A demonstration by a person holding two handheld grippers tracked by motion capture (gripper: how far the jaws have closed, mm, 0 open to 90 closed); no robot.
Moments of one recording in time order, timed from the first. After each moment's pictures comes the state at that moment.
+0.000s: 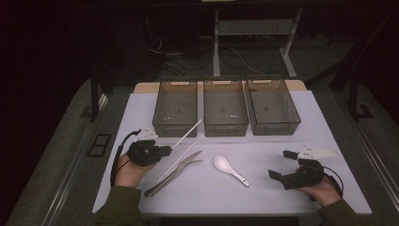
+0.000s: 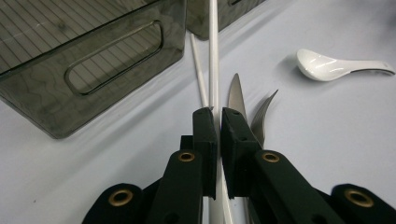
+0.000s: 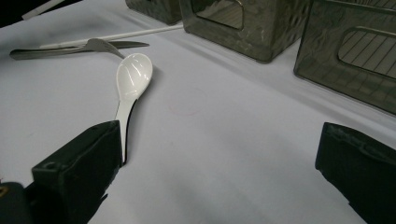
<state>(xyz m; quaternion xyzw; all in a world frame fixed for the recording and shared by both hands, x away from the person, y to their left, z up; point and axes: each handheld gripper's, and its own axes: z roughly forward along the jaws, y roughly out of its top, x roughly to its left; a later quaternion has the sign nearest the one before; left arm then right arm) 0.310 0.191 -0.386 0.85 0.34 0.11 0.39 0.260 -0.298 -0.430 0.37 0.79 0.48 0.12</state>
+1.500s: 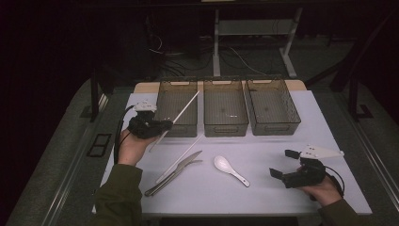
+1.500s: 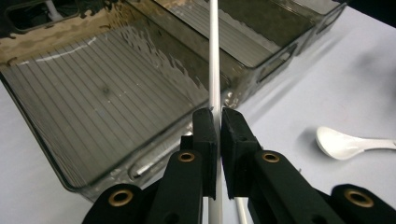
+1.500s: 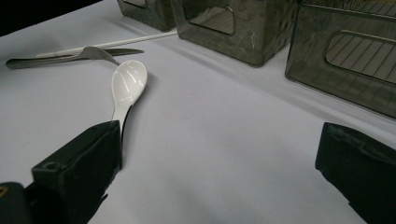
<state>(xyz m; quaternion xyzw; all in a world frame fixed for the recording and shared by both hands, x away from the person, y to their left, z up) 0.369 0.185 -0.344 0.82 0.37 0.12 0.42 0.260 -0.302 -0.429 0.38 0.78 0.49 0.12</state>
